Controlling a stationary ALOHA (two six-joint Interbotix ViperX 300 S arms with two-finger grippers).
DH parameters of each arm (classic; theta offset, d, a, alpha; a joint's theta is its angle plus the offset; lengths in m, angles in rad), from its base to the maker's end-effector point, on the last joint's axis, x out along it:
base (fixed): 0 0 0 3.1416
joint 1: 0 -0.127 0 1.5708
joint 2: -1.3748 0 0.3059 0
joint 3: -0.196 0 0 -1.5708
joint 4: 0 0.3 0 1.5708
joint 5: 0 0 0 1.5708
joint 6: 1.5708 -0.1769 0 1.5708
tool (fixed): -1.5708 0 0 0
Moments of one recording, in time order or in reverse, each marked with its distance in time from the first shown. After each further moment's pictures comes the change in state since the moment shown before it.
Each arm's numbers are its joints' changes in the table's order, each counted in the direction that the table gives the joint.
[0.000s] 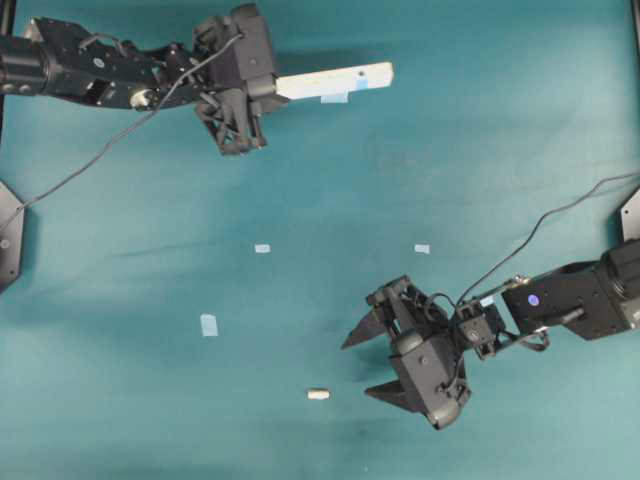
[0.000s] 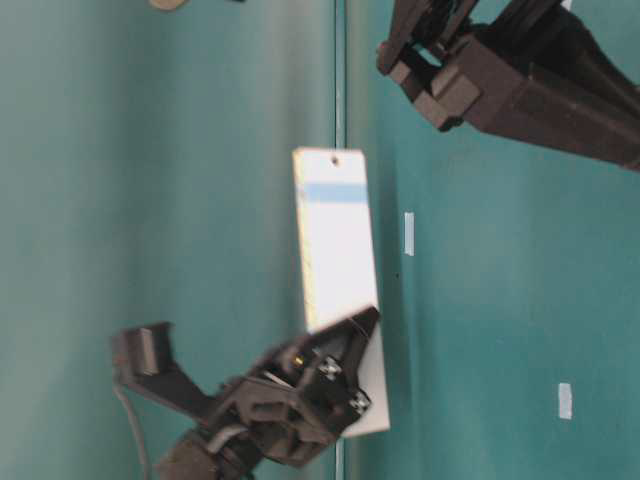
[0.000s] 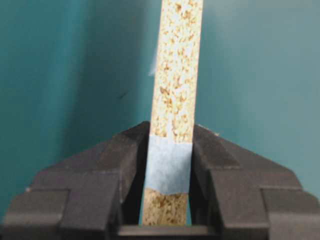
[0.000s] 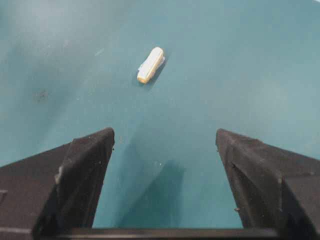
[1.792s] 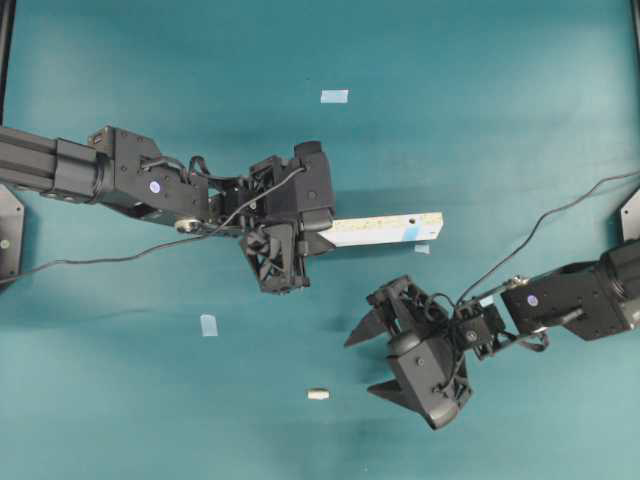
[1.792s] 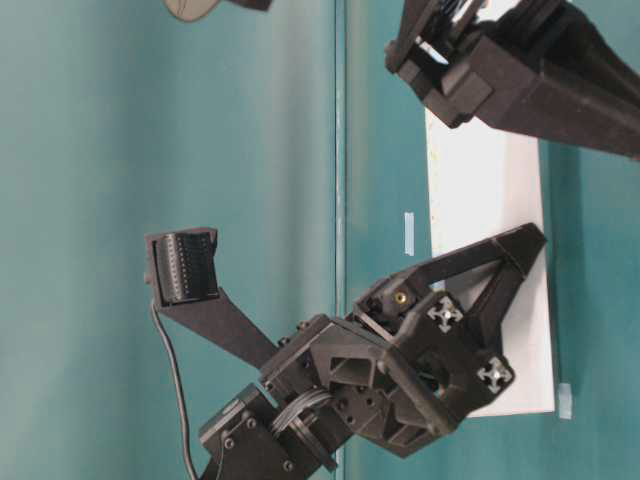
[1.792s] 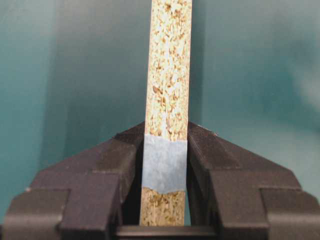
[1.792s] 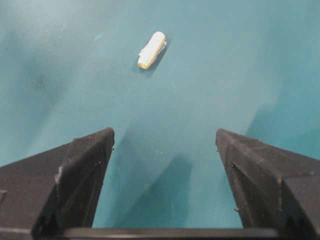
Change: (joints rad) left arm 0.379 0.117 -0.089 -0.002 0.044 0.394; right arm 0.002 0.000 -0.005 0.002 0.037 0.000
